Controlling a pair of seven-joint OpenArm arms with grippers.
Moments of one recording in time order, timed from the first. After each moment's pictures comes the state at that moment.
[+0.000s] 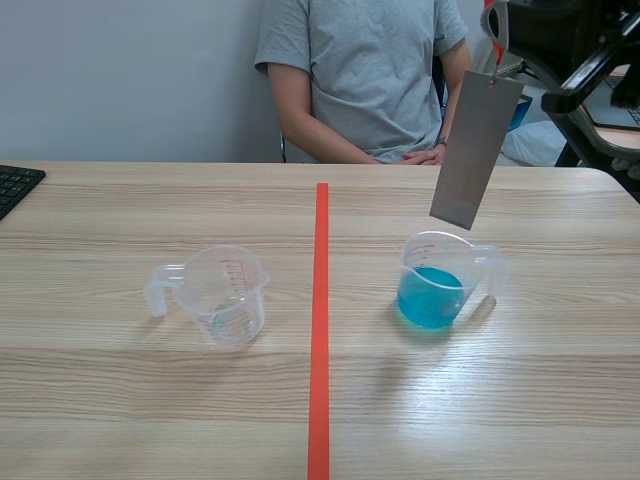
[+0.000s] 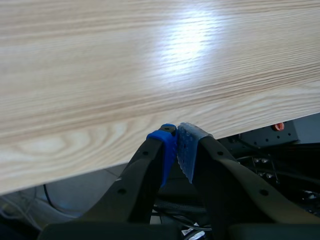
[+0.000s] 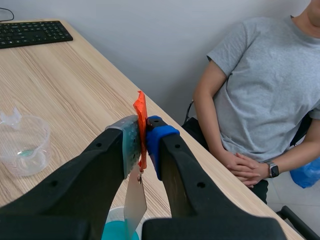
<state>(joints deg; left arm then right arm) 65.5 -49.4 -3.2 93.3 -39.7 -15.1 -19.9 1.3 28.0 11.1 111.9 33.0 45.4 -25.7</state>
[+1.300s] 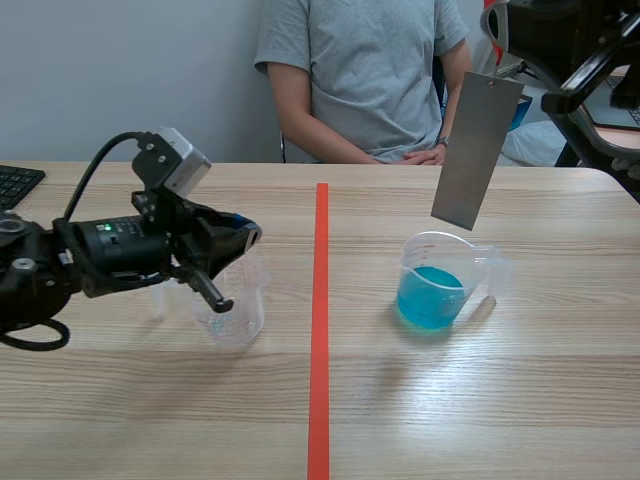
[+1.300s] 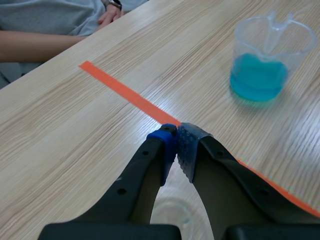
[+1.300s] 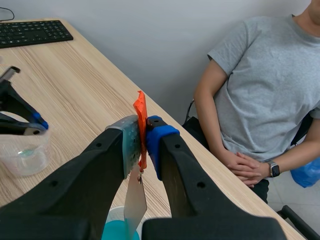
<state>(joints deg) -15.4 -35.0 42.1 75.7 -26.2 -21.2 -7.5 1.3 28.0 11.1 111.9 33.2 45.4 -25.9</state>
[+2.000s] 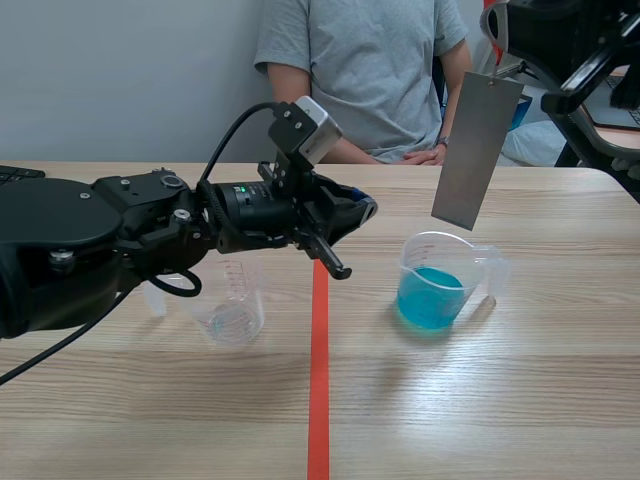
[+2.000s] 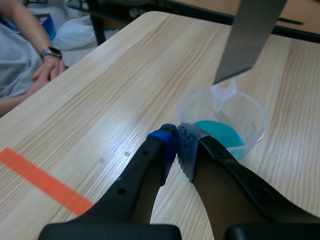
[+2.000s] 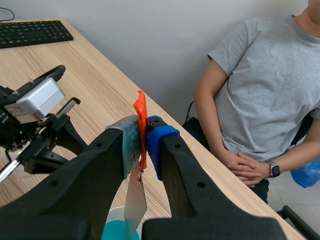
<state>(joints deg) -31.4 -17.9 55.0 60.3 -25.9 -26.2 -11.4 1.3 28.0 11.1 111.9 33.2 45.4 -25.9</state>
